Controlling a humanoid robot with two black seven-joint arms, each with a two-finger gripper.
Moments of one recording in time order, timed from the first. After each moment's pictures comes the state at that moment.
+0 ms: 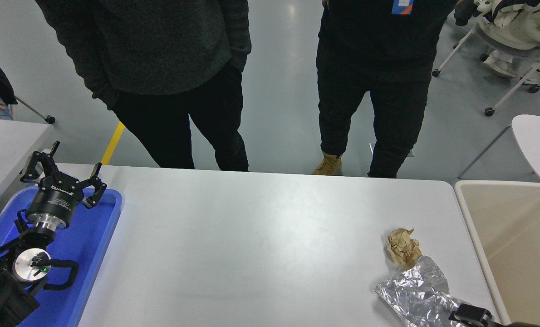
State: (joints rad) left arm -0.55 0.46 -0.60 -0.39 -0.23 -0.70 -0.59; right arm 0.74 -1.01 -0.43 1.49 -0.55 -0.23 0.12
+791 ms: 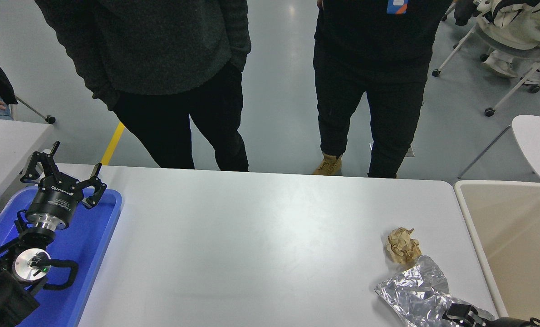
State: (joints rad) left arm -0.55 0.46 -0.60 -0.39 -0.23 -0.70 -0.59; right arm 0.75 -0.95 -0.47 1.42 -0.56 -0.24 0.10
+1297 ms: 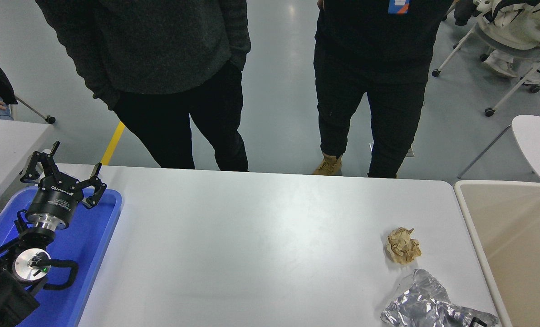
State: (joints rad) left arm -0.55 0.46 -0.60 -0.39 -0.23 -0.70 -0.59; right arm 0.76 -0.98 -0.51 1.43 -0.55 -0.22 0.09
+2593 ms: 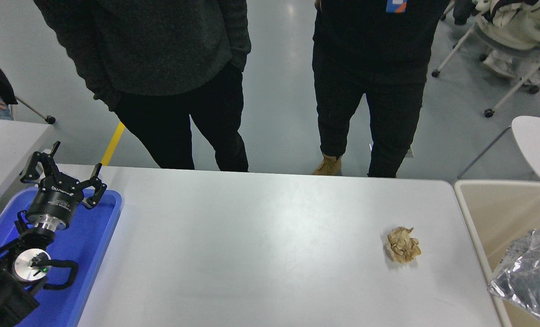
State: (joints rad) left arm -0.55 0.46 -0.60 -0.39 -0.23 -0.70 -0.59; right arm 1.05 -1.71 -0.20 1.52 -0.90 0.53 0.09
